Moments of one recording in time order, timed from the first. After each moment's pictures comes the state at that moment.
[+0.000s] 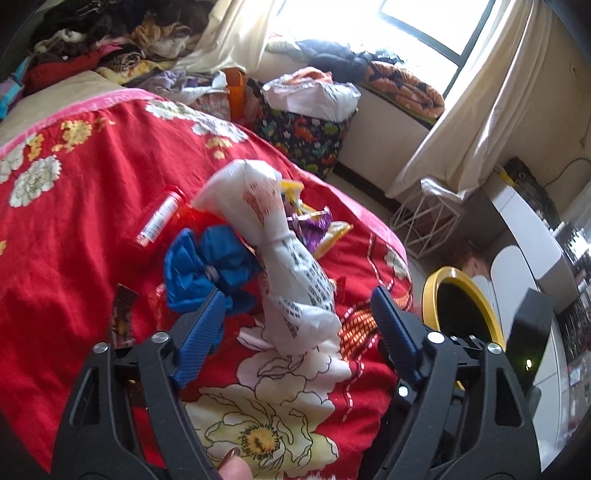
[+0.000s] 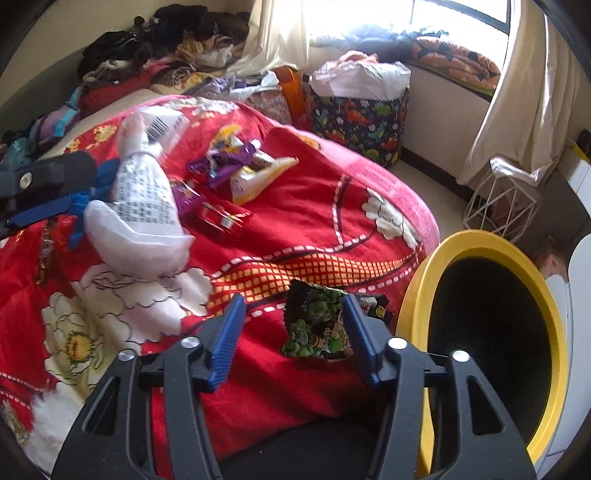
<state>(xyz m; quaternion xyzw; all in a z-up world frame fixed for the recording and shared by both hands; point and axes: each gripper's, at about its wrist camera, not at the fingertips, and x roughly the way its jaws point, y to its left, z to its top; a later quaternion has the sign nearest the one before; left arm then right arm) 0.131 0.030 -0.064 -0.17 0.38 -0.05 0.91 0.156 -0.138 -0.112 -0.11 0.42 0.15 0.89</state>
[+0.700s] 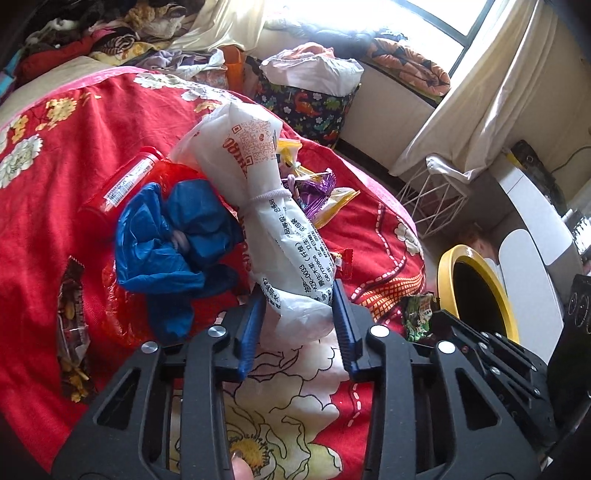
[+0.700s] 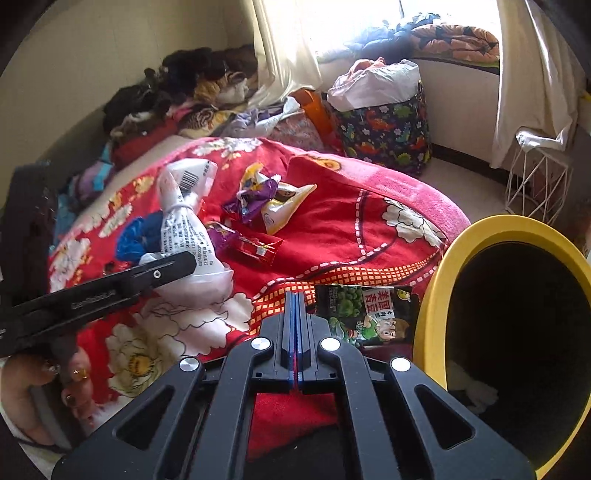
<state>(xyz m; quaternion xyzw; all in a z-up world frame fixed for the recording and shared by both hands) 0.149 0.015 -0.092 -0.17 0.41 -0.06 0.89 0.144 -0.172 -0.087 0.02 0.39 0.24 0.89</state>
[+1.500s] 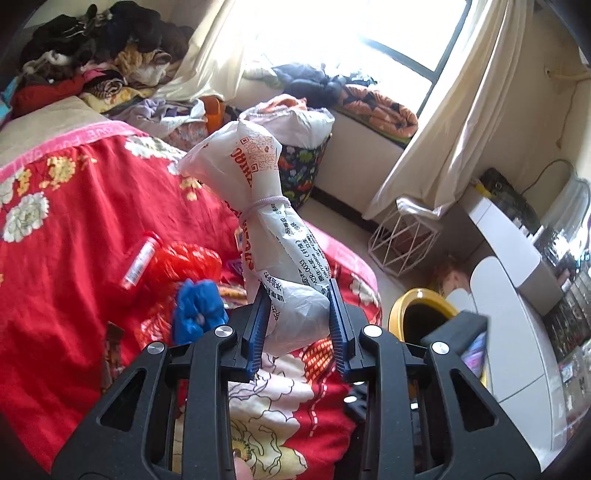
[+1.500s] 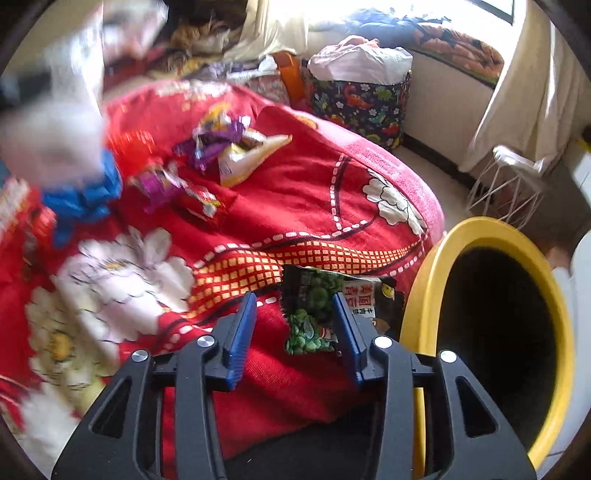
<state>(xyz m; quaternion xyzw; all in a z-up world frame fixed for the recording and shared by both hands) 0.126 0.022 -0.021 -0.17 0.32 -0.08 0.93 0.167 -0.133 -0.128 -0.14 0.44 0.14 0.88</state>
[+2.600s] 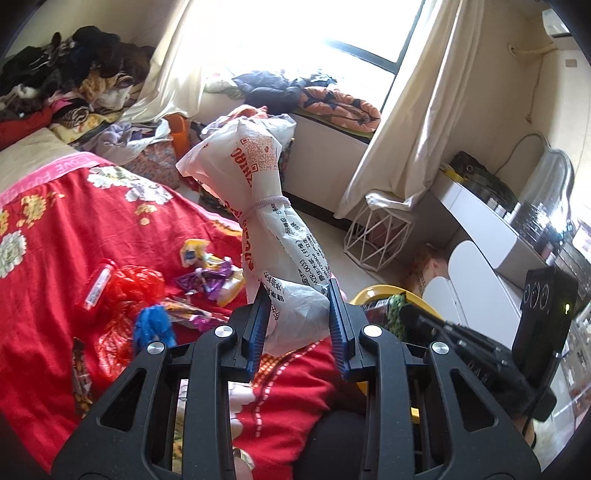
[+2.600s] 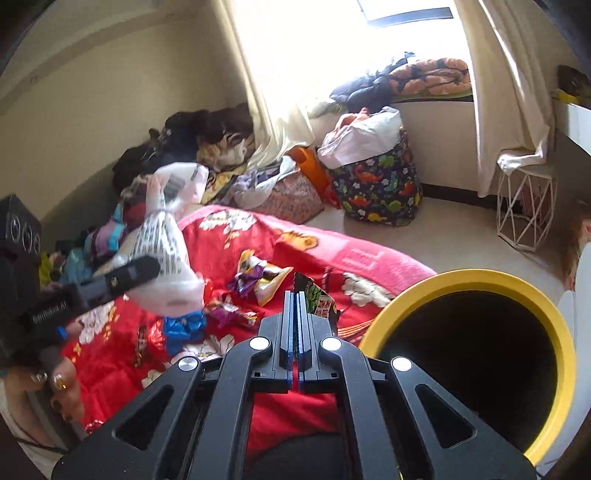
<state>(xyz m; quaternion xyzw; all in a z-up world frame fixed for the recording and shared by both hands) 0.116 -0.035 0.004 -0.13 0.30 -0.14 0.94 0.126 -0.251 -0.016 0.09 0.30 0.23 0.92</state>
